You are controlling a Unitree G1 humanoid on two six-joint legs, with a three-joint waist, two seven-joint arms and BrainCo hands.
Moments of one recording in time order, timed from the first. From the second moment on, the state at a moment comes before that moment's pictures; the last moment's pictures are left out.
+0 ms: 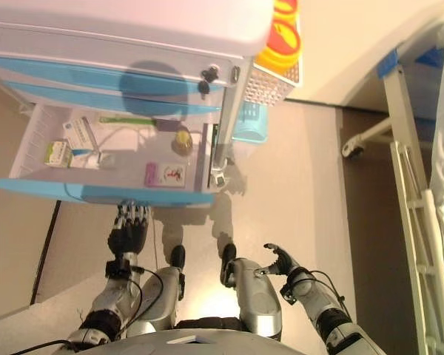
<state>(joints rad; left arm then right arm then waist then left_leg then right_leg) -0.02 0.20 0.04 0.77 -1.77 0.03 -0.81 -0.12 -0.29 0.35 0.88 -0.29 -0.13 0.02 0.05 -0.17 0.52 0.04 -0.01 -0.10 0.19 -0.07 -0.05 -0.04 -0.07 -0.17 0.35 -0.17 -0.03</state>
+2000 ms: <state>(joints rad) 0.03 0.32 -0.22 1.19 -0.21 -0.09 -0.16 -0.69 -0.56 0.74 0.57 -0.54 -0.38 -0.01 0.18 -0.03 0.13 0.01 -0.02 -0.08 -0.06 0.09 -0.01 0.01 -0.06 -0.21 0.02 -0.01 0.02</state>
